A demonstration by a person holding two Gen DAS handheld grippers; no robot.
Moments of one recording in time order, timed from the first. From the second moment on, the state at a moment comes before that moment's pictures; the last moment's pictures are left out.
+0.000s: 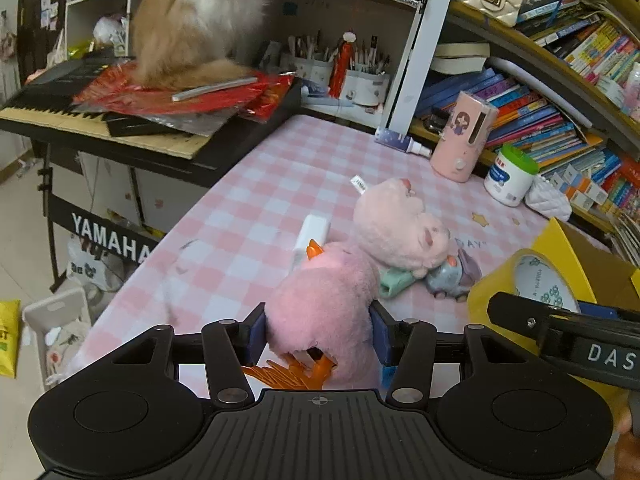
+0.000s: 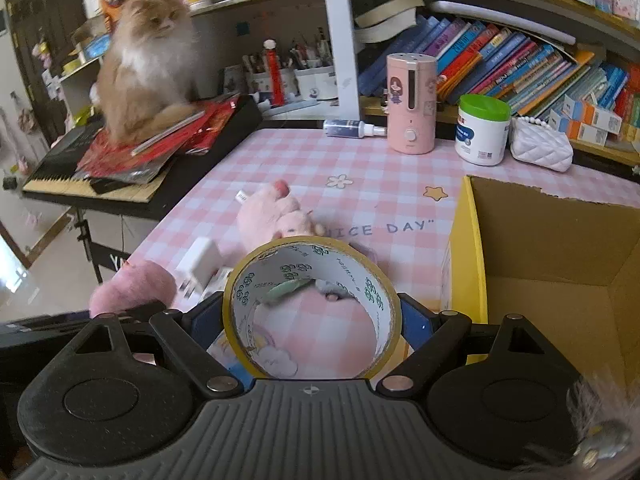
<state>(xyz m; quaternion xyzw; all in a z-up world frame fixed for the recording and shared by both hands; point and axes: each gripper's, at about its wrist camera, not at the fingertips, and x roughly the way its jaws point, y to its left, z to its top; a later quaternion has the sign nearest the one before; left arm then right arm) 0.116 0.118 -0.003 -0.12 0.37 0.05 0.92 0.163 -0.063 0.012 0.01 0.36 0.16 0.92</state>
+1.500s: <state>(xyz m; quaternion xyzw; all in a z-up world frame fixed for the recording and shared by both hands) -0.002 -0.010 -0.019 -0.04 0.42 -0.23 0.87 -0.071 -0.177 -0.009 0.09 0.42 -0.08 0.90</state>
